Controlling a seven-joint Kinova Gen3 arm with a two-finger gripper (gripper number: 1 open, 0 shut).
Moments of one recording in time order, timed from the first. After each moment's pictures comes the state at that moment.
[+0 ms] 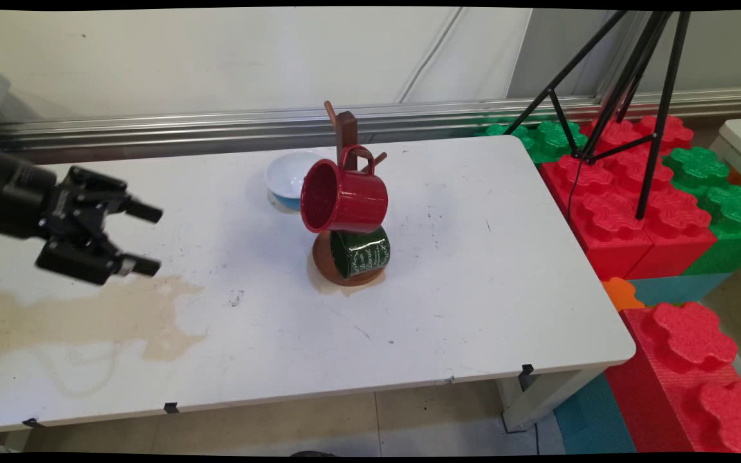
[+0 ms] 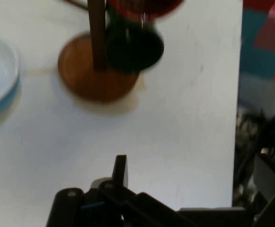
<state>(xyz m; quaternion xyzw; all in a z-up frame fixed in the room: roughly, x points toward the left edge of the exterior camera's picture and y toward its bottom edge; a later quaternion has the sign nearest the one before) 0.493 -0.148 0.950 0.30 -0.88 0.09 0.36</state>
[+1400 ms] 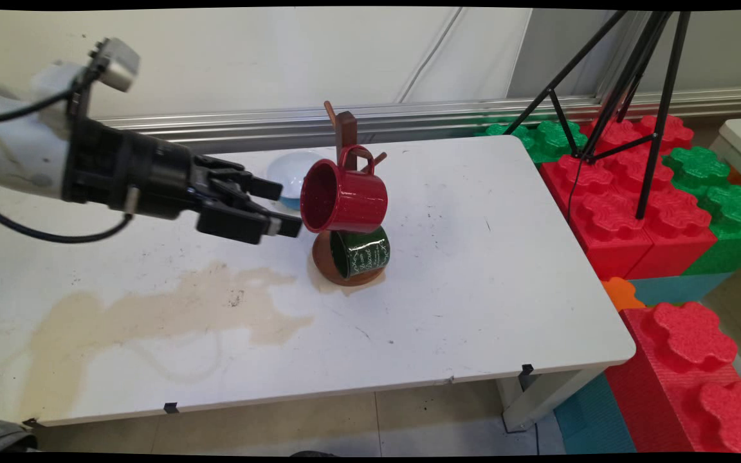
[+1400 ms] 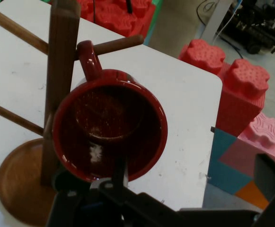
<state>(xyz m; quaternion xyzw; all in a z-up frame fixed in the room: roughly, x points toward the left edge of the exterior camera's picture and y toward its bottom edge) 0.381 -0.197 0.935 0.37 -0.80 0.06 0.47</state>
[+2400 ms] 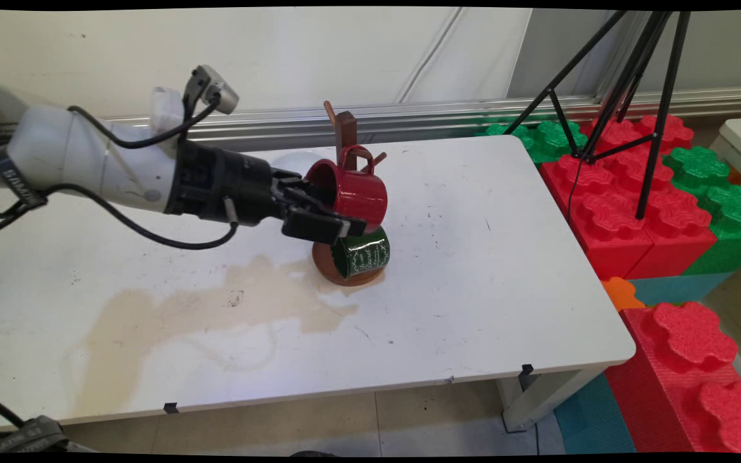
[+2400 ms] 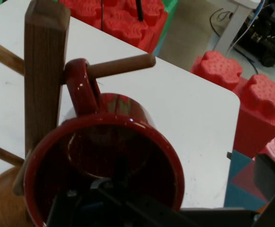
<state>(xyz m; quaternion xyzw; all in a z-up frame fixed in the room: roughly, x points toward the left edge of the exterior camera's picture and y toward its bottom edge) 0.323 -0.232 0.901 0.39 -0.78 0.07 0.48</state>
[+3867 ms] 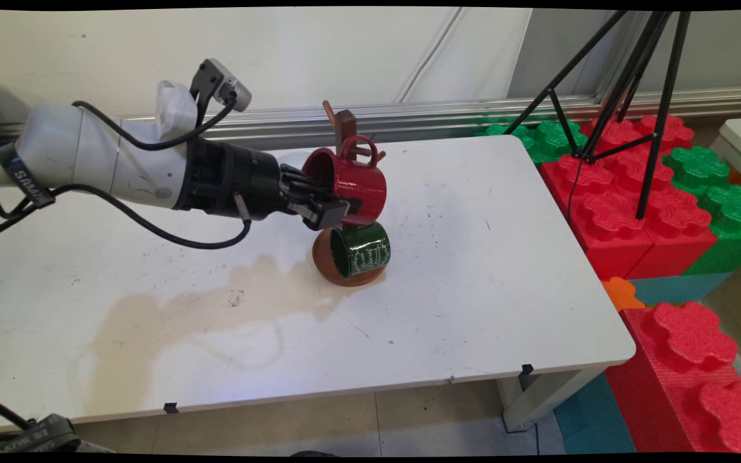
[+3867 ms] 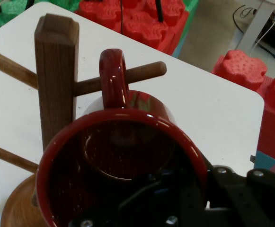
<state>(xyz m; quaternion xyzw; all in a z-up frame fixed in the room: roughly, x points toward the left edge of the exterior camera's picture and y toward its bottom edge) 0.312 -0.233 0.908 0.39 -0.79 0.11 0.46</state>
